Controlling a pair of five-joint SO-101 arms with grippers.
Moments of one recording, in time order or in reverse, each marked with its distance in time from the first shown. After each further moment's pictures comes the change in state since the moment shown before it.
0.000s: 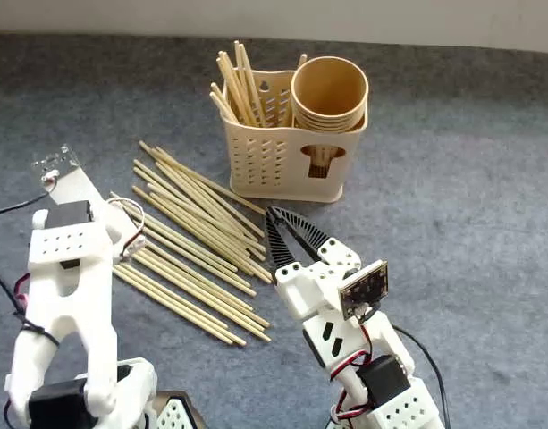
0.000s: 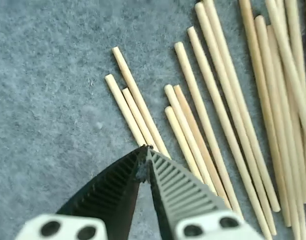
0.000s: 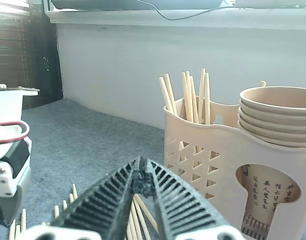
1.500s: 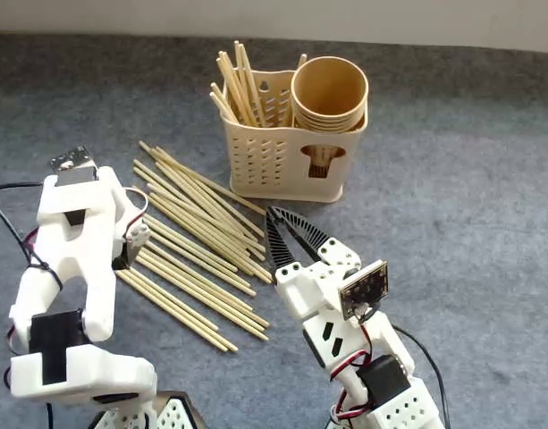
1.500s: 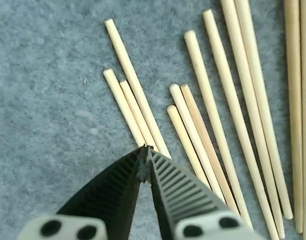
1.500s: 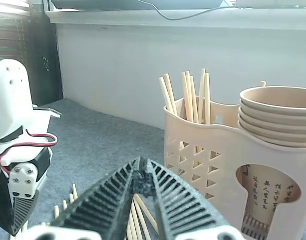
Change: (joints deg) left arm 0.0 22.5 -15.4 7.2 0.1; right arm 0.0 0.0 0.0 0.0 0.0
